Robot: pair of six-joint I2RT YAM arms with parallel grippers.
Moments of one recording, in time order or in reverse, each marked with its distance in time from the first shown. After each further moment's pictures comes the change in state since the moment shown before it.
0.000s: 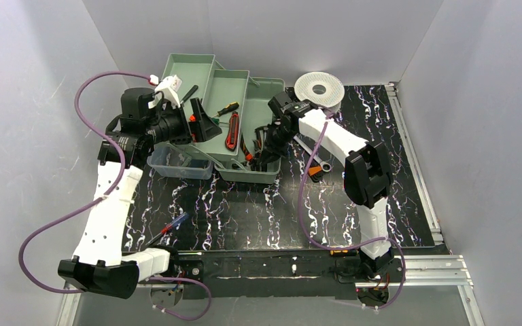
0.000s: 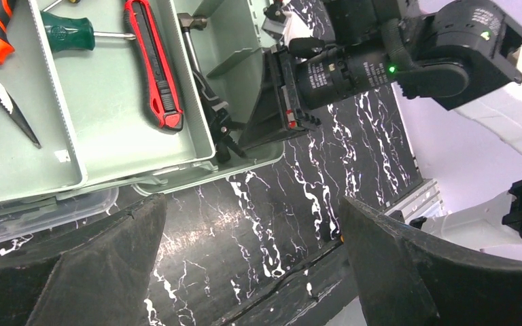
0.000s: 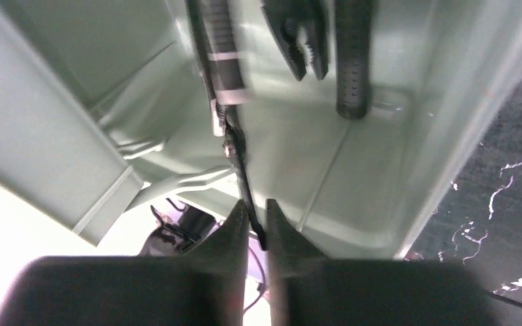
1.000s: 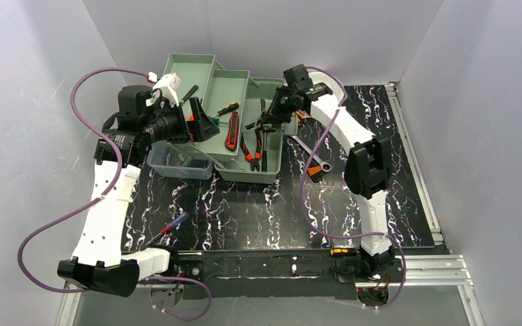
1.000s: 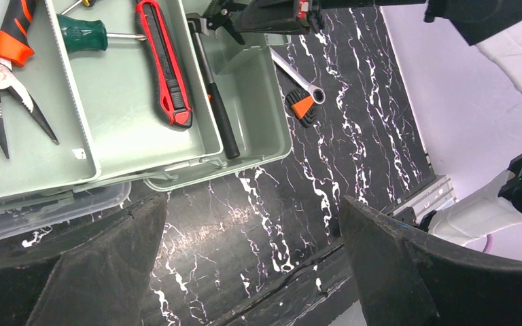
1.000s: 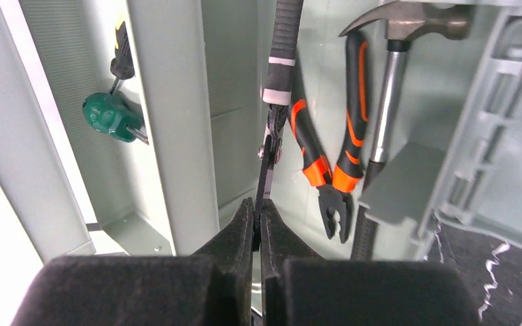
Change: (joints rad) left arm 0.000 0.011 0.061 -0.067 -0.021 0.048; right arm -0.133 0.077 0.233 0.241 0.074 -0.121
